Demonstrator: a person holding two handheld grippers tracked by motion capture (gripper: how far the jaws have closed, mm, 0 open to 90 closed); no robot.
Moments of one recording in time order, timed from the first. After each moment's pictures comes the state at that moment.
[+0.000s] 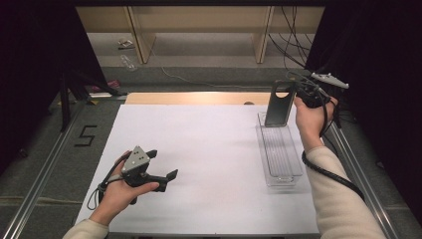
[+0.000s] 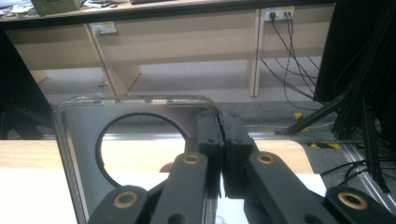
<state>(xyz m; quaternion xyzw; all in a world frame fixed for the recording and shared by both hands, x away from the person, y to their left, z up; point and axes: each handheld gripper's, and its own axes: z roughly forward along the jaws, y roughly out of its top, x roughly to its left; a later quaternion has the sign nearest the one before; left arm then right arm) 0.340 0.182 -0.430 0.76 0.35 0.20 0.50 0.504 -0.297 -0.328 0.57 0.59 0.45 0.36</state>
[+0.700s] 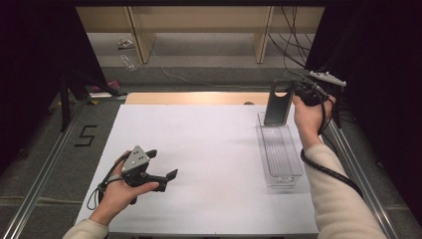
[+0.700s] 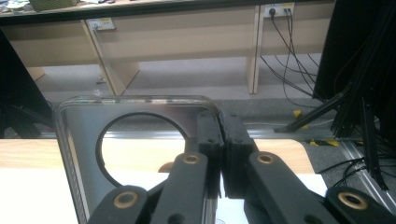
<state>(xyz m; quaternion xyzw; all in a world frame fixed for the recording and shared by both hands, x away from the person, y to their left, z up) 0.340 0.182 -0.430 0.76 0.35 0.20 0.50 0.511 -0.295 -0.328 0.57 0.59 0.45 0.36</state>
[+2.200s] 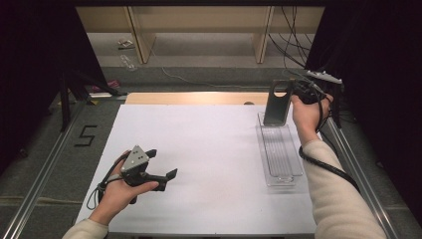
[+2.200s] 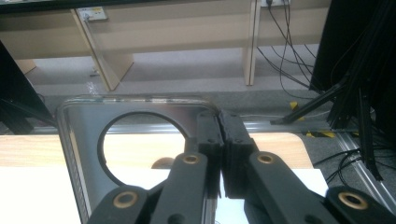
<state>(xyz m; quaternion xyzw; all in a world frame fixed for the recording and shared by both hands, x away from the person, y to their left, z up) 0.341 0.183 -0.429 0.76 0.35 0.20 0.51 0.525 -0.296 -0.335 0.58 0.59 0.43 0.35</state>
